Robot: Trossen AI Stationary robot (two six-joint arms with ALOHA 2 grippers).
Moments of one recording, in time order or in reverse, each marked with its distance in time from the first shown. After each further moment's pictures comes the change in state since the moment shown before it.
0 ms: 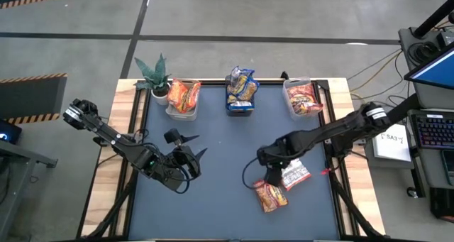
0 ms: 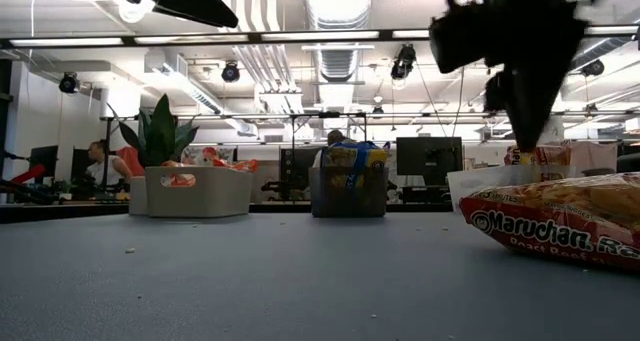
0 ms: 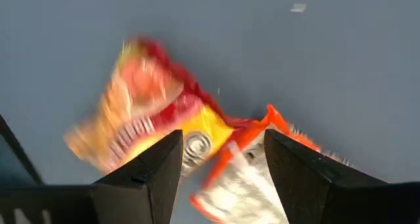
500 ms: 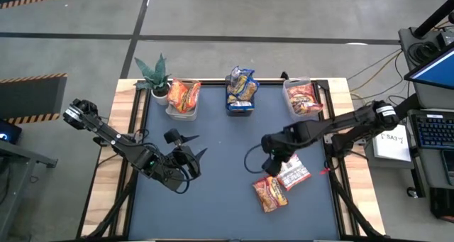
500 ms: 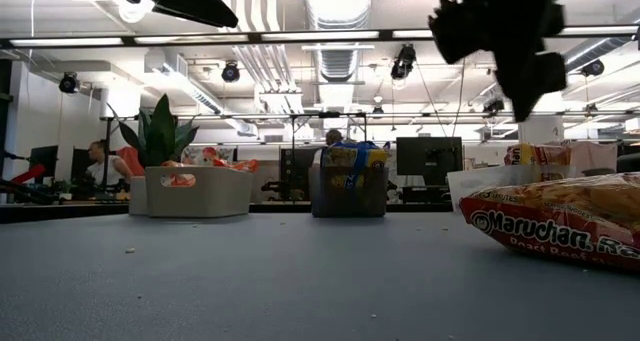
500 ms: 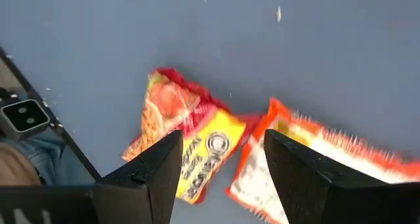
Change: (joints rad) left arm -0.001 0.000 0.000 0.000 0.000 -0.004; right arm -0.093 -0.115 -0.016 0.004 -0.069 0.208
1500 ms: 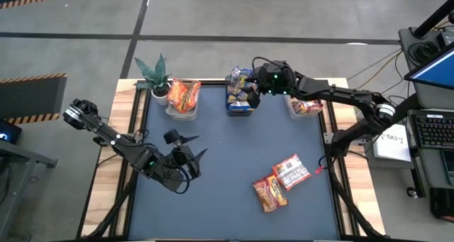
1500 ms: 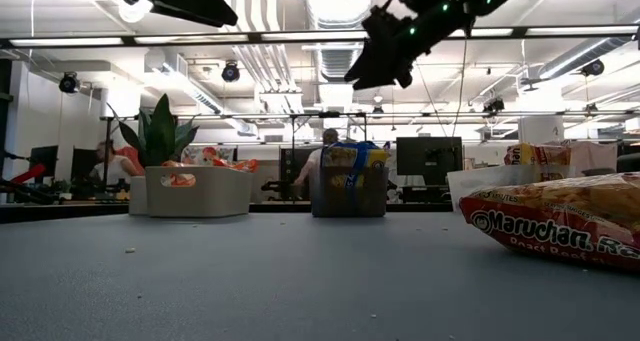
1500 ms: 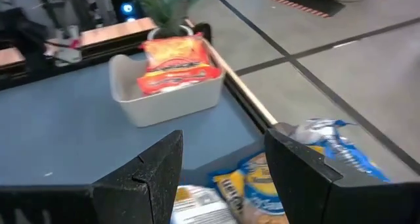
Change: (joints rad) left arm -0.006 0.000 0.000 0.000 0.001 -0.041; right arm -0.642 0.022 0.053 0.766 0.159 -0.907
